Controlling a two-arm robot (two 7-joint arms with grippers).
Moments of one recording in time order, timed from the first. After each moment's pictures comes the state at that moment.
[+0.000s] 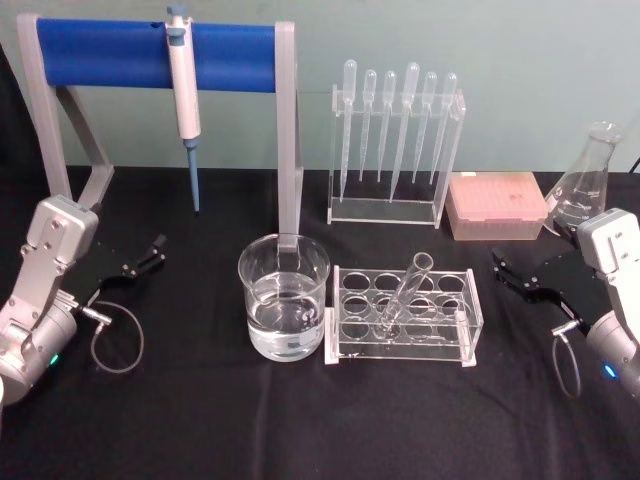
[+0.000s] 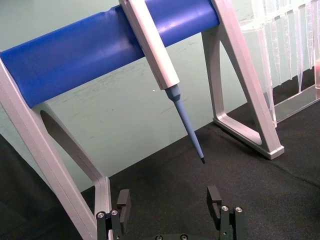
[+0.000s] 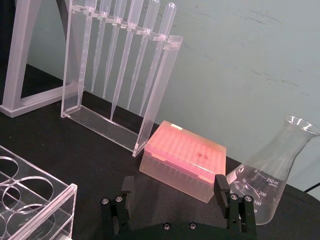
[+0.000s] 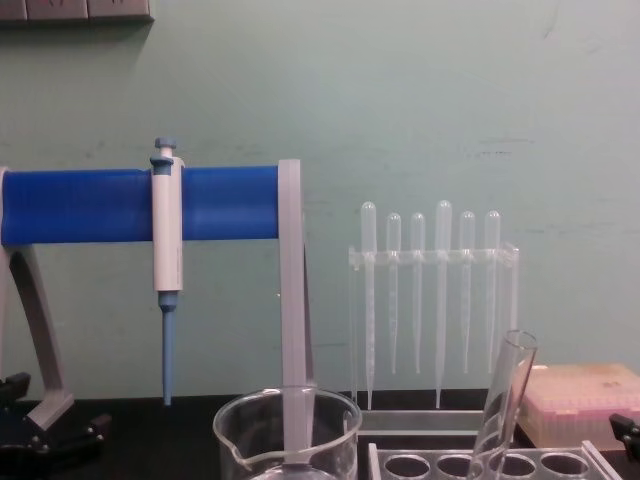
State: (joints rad) left arm -0.20 0.60 0.45 -1.41 -0.25 -0.12 0.03; right arm 0.20 0.60 -0.45 -1.41 0.25 -0.12 -0.03
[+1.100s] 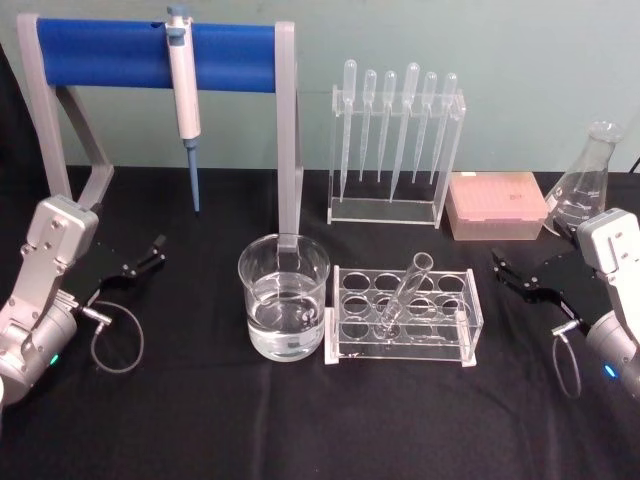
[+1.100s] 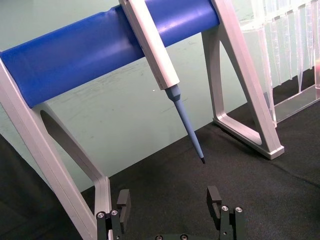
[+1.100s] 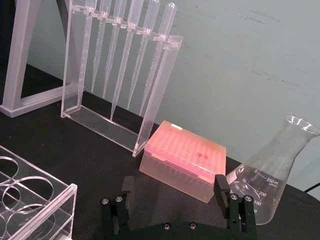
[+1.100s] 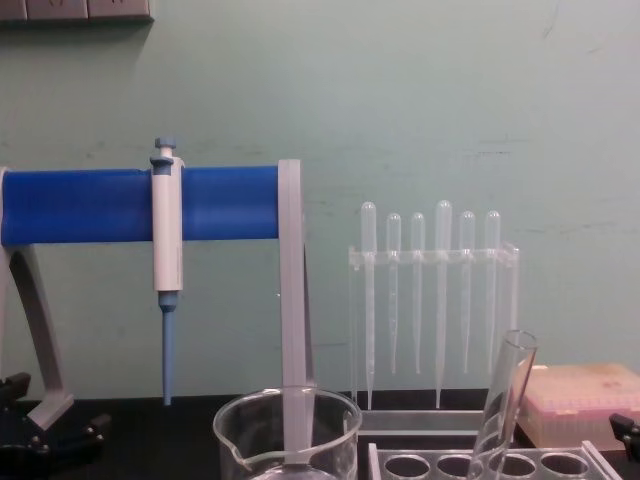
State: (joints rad) left arm -0.20 0.60 0.45 -1.41 -0.25 -0.12 0.03; right arm 0.20 0.60 -0.45 -1.41 0.25 -0.12 -0.03
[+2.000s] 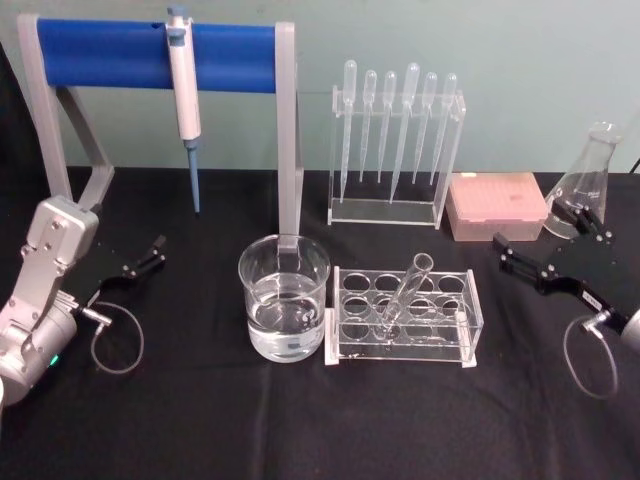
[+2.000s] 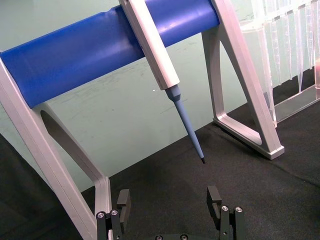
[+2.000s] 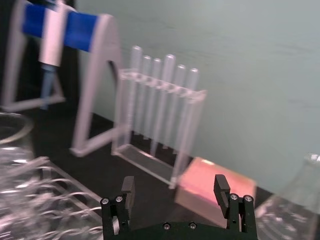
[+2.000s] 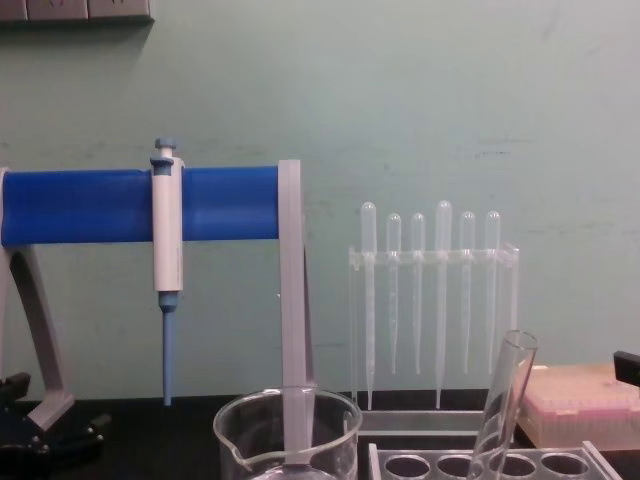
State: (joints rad) left arm -0.20 0.60 0.45 -1.41 -0.25 -0.12 0.03; right arm 0.10 0.70 -0.33 -1.59 0.44 -0.15 0.20
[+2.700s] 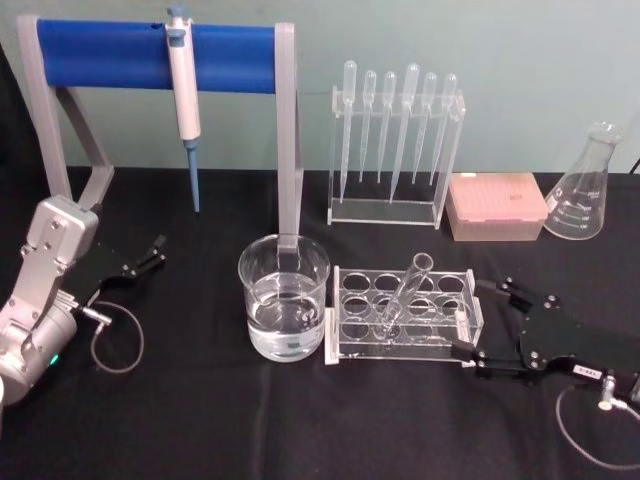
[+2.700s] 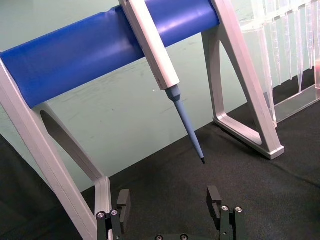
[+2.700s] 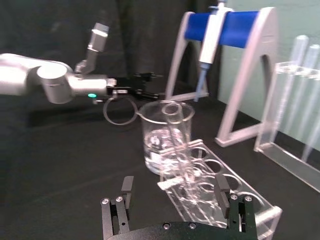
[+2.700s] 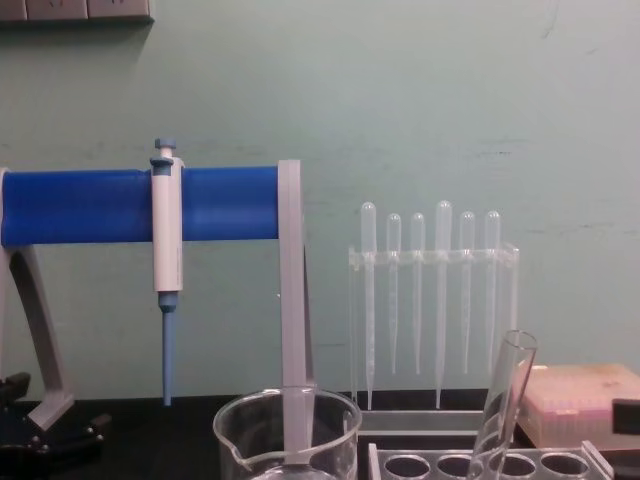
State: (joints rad) left arm -0.20 0.60 0.45 -1.41 -0.25 -0.12 0.03; right arm 0.14 0.79 -0.38 -1.53 0.68 -0.14 0.86
